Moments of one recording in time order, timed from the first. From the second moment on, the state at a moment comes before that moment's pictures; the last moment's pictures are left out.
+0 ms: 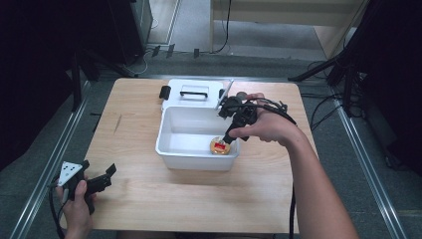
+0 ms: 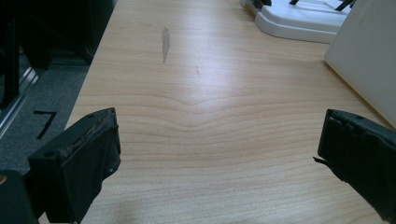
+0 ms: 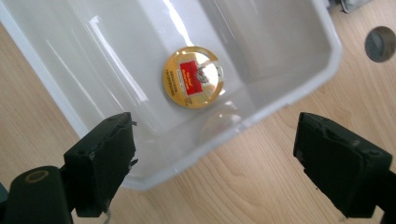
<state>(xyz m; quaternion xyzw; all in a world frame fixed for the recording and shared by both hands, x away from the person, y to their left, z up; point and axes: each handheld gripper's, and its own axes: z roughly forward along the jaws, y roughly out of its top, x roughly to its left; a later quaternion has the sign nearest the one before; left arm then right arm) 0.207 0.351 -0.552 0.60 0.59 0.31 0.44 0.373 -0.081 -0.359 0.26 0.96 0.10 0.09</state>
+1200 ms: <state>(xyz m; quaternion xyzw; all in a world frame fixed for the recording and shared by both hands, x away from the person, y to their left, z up) 0.207 0.350 -0.552 0.60 0.59 0.31 0.44 0.353 -0.210 -0.396 0.37 0.92 0.11 0.10</state>
